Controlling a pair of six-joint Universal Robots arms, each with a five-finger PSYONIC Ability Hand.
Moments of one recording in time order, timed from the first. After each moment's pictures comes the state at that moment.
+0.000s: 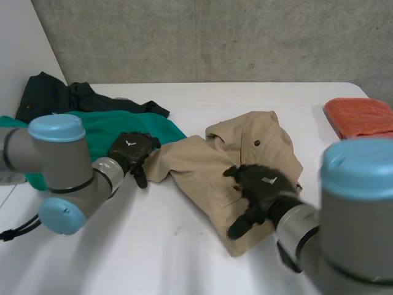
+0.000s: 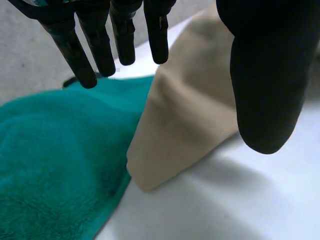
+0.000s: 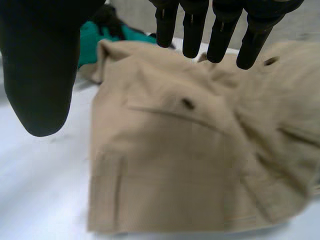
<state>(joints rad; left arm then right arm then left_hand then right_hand) 4.33 -2.23 -1.38 3.26 -1.42 3.43 2.26 -1.31 1.67 0.11 1.64 3.28 0.36 0.33 0.34 0.32 0.14 0.31 0.31 0.31 0.32 0.15</state>
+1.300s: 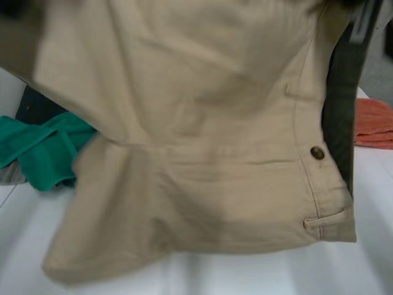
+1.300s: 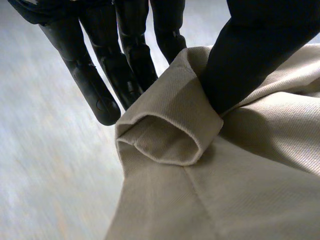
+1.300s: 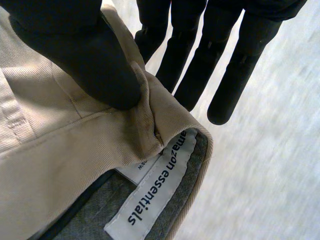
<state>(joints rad) 4.30 -1.63 -1.10 3.29 -1.48 3.21 2.02 -1.46 1.02 0.17 1.67 2.95 1.15 1.20 1.20 1.20 0.97 1.10 1.17 1.19 1.20 1.00</state>
